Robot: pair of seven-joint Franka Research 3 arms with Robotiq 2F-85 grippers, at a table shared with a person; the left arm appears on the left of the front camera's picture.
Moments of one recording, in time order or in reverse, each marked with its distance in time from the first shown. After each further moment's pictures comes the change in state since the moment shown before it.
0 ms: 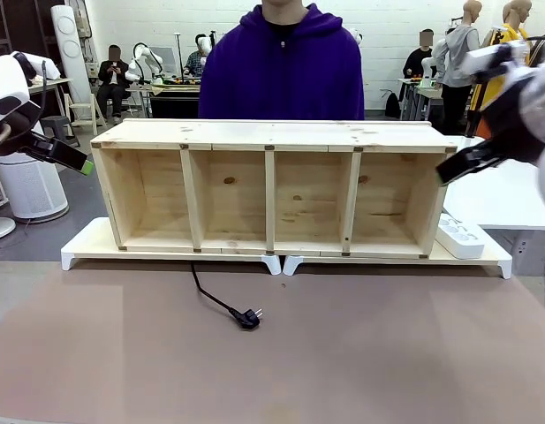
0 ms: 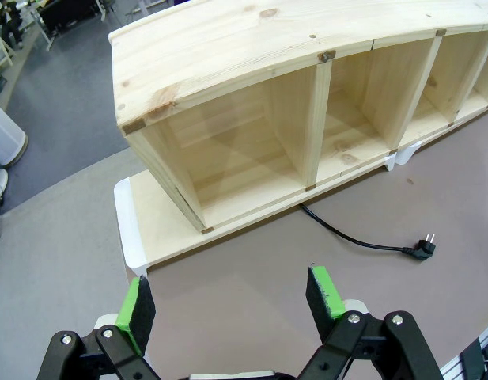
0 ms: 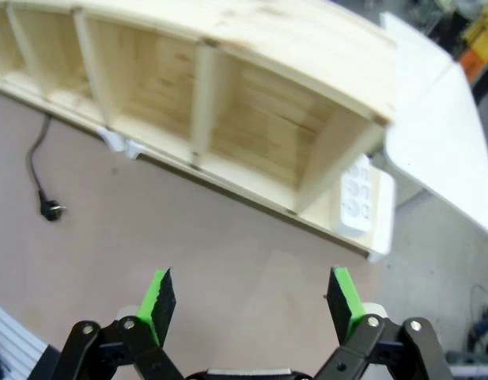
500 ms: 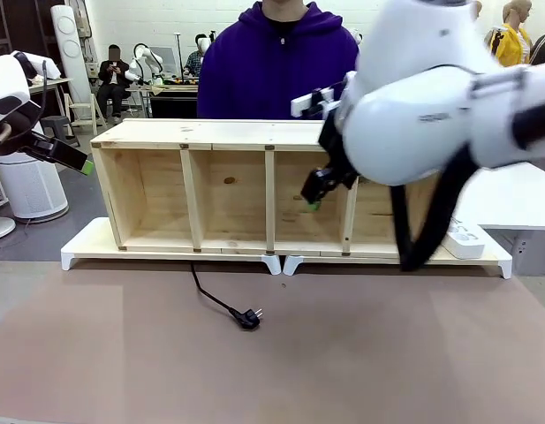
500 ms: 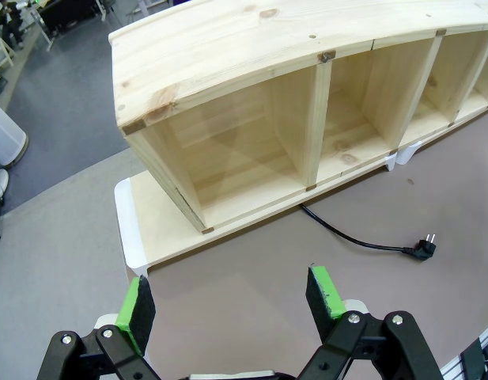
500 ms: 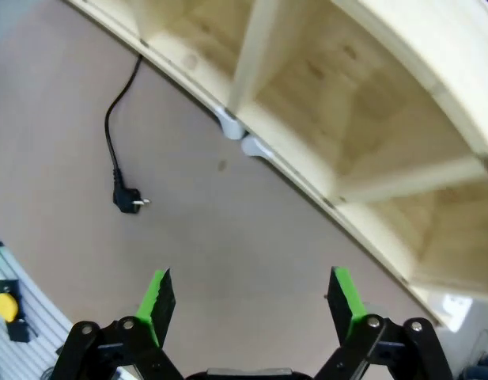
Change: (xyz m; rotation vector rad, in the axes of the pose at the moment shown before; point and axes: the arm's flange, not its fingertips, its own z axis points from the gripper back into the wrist) left arm 0.000 -0.001 0.000 0.002 0.000 -0.002; right arm 0.097 0.124 -0.120 0.238 0.222 0.214
